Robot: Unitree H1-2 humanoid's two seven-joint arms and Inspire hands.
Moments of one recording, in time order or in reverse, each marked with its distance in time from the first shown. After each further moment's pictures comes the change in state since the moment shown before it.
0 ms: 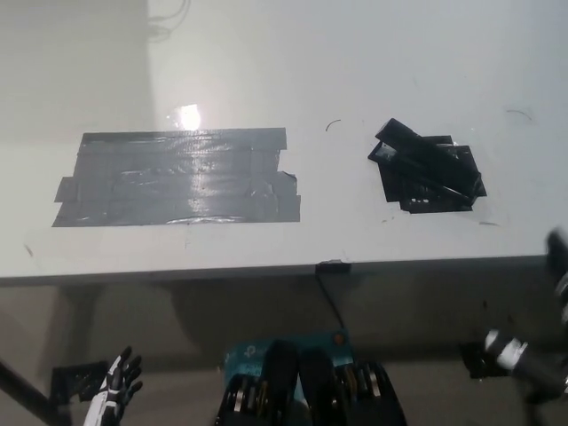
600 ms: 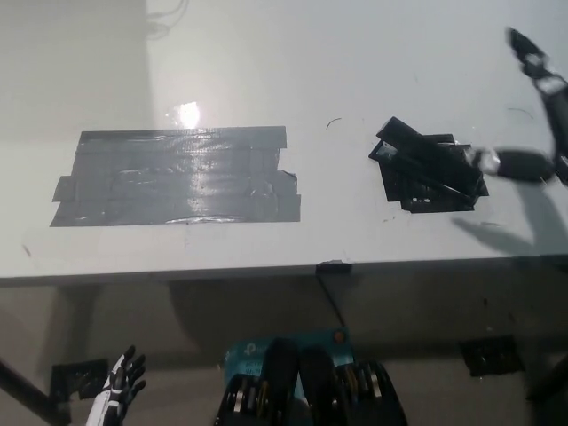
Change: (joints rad) left_arm -0.006 -0.001 -0.004 0.000 0.002 -0.004 -0.009; right_arm -0.663 -0.196 0.134 0.380 -0.081 0.383 0.142
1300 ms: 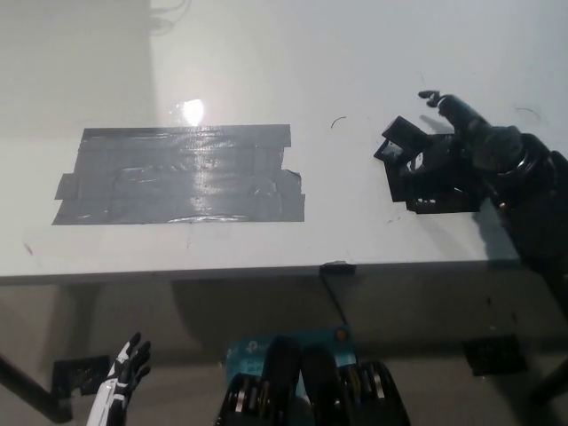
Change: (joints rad) left_arm -0.013 0.003 -0.014 -0.023 0.023 -0.044 0.000; right_arm -0.355 0.068 0.254 0.767 -0.108 0.158 0.080
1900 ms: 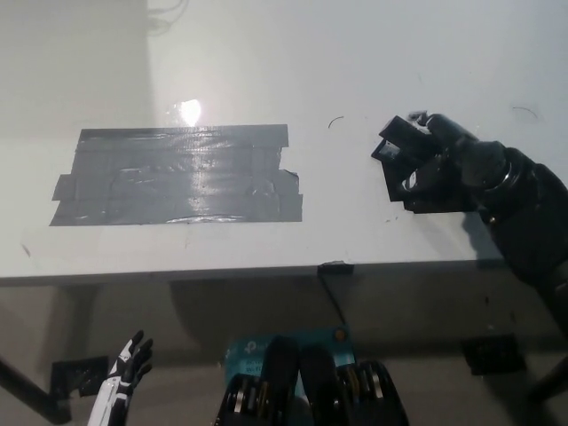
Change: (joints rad) left_arm -0.005 0.003 -0.003 0.000 0.018 -0.011 0.000; right_arm 0.025 0.001 0.074 -0.019 -0.063 0.010 0.024
